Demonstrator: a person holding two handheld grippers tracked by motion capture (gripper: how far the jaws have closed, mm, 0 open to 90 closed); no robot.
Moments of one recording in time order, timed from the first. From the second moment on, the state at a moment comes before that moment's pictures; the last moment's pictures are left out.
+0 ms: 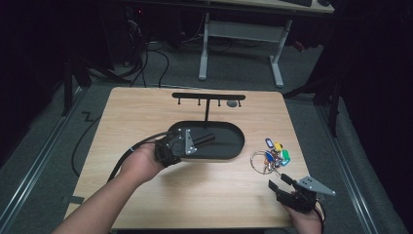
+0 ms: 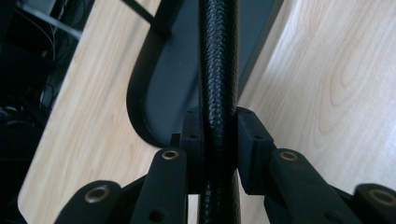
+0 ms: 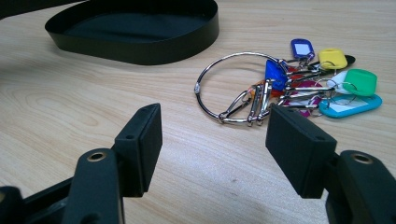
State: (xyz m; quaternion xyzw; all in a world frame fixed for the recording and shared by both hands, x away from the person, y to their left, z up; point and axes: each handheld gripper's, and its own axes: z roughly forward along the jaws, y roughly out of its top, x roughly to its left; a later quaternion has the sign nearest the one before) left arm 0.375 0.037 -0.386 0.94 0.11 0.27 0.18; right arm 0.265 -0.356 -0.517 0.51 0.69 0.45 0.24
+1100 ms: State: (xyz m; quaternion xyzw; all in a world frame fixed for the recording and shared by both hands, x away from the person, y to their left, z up) left arm 0.422 -0.018 -0.431 0.91 -0.02 0.39 0.15; right arm 0.260 -0.362 -0.517 0.51 0.68 0.46 0.24
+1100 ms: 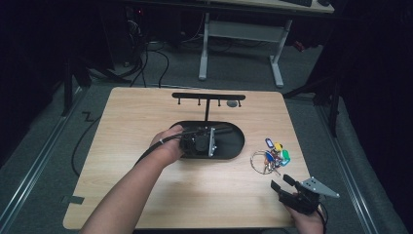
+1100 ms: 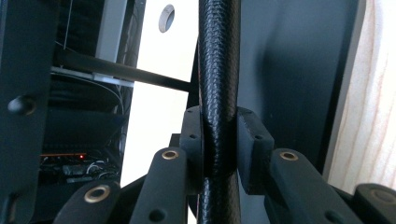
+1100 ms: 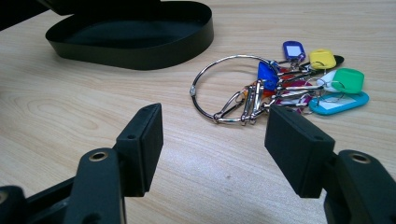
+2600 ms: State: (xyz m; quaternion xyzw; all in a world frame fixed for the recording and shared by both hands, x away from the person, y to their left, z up) left arm 0.453 -0.020 -0.478 0.94 0.02 0.31 0.11; right arm 0.257 -0.365 -0.520 0.52 0.69 0.46 0.23
